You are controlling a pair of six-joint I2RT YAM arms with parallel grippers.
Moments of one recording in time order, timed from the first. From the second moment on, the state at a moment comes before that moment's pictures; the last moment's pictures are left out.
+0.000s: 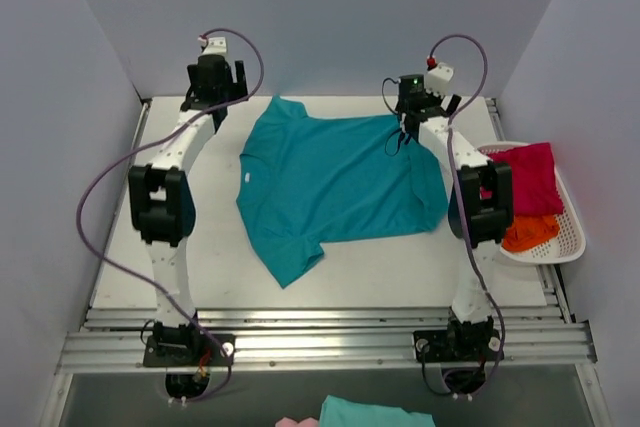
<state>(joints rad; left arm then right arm) -0.16 2.25 2.02 -0.18 -0.27 -0.10 0.18 2.18 1.80 -0.24 0.73 0.42</state>
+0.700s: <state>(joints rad) -0.33 2.05 1.44 -0.07 -0.12 -0.38 0.28 1.87 1.29 -0.23 0.63 0.58</state>
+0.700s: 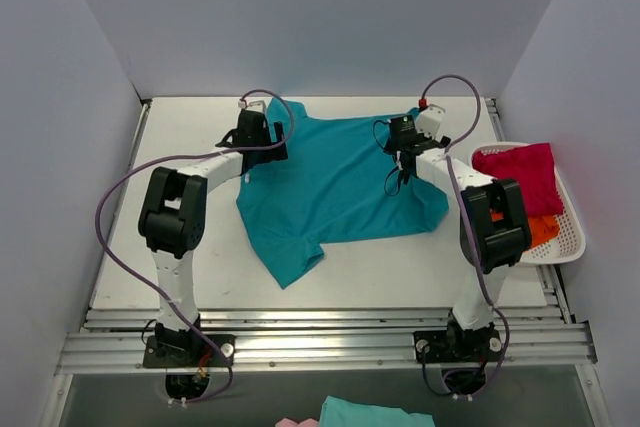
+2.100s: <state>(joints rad) -0.09 2.29 1.80 -0.37 -0.07 -0.42 0.37 2.09 1.50 -0.23 0.58 0.59</state>
